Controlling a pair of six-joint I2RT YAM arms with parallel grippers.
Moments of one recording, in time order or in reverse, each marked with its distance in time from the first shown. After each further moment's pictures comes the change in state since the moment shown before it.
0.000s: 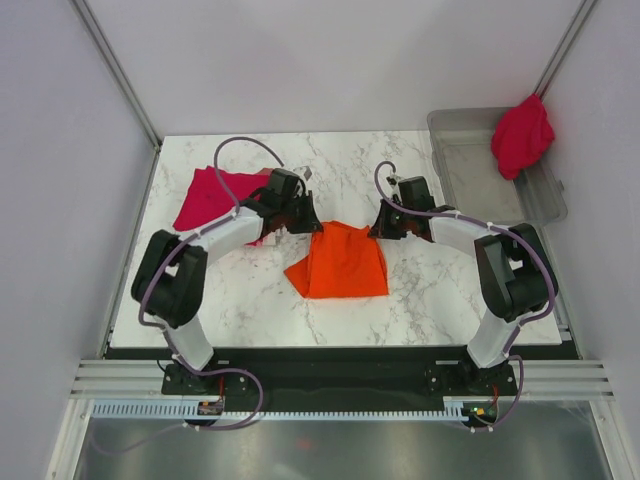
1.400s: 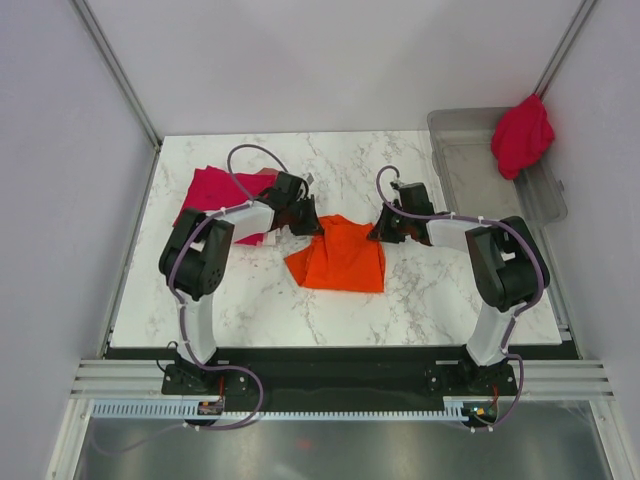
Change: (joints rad) left arm 0.043 0.322 0.147 0.059 0.042 0.002; right arm -0.018 0.078 -0.045 0.145 0.006 0.083
